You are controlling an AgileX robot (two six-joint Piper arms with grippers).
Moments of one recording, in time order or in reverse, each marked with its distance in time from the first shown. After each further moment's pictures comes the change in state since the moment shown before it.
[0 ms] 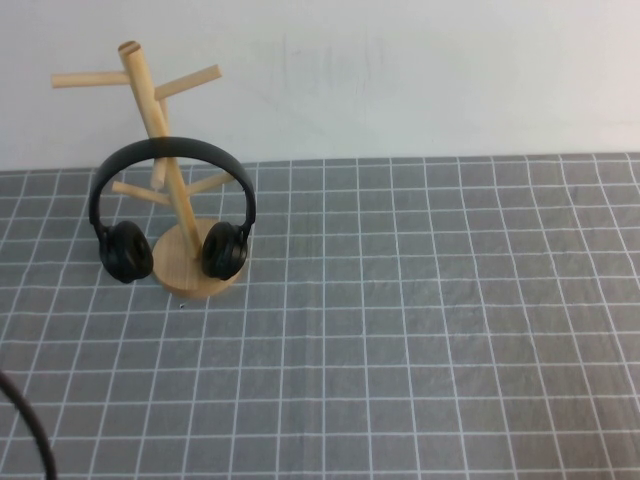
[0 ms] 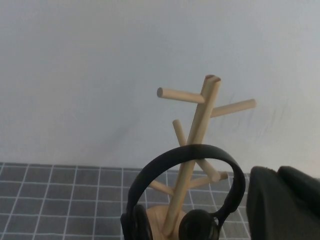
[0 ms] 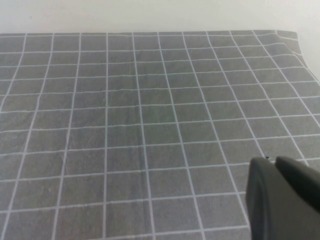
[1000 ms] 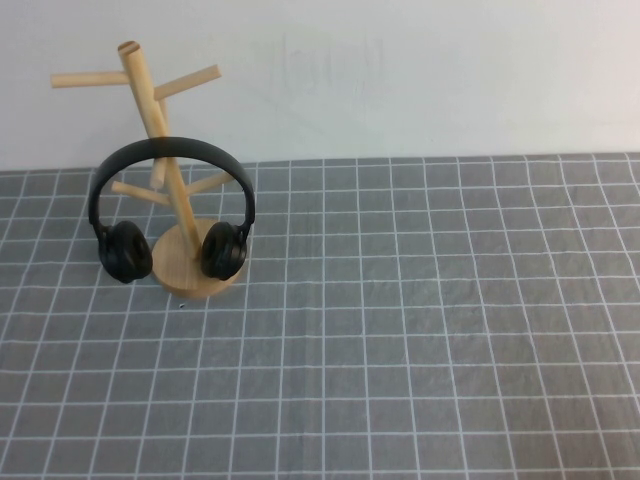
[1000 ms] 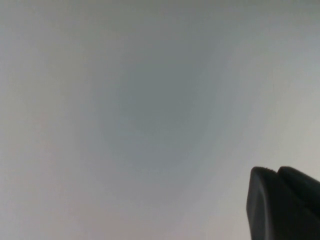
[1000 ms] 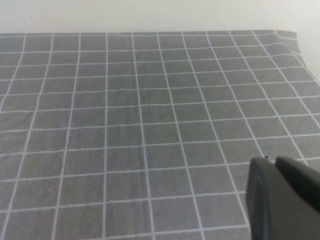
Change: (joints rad) right arm 0.000 0.000 0.000 0.000 0.000 0.000; left arm 0.000 -0.501 0.489 -0.048 -1.087 0.054
